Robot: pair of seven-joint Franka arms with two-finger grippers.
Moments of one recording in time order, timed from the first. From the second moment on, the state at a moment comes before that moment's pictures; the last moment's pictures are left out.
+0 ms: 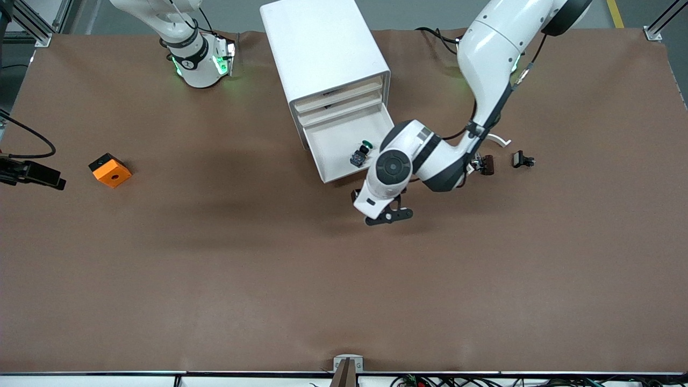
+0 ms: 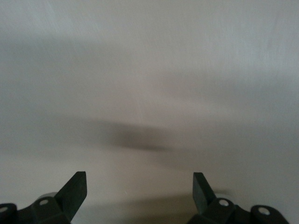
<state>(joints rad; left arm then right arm) -0.46 0.71 -0.29 -1.54 0.05 2.11 -0.91 -0.03 0.25 -0.09 -1.30 -0.01 1.48 0.00</state>
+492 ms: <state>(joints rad) -0.48 0.71 -0.35 -1.59 -0.03 2.11 -0.95 -0.04 0.21 -0.08 -1.31 0.00 1.46 -0.04</state>
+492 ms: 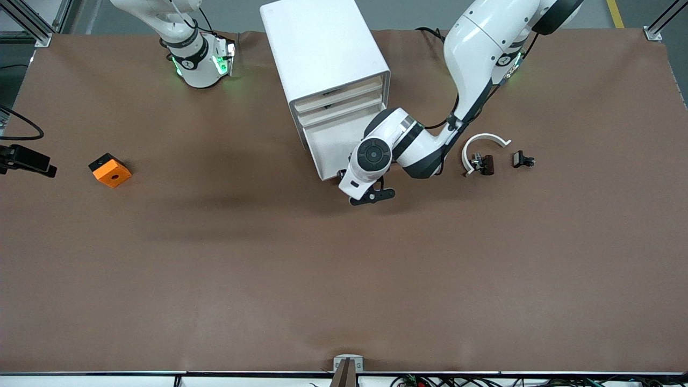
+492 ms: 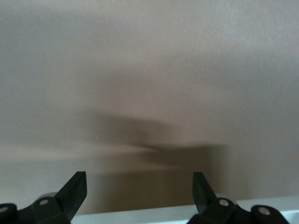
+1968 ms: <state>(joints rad) -0.48 0.70 -0.49 -1.69 -0.20 2.10 -0.96 -0.03 -0.10 -0.08 -1.62 0.00 1.52 -0.09</state>
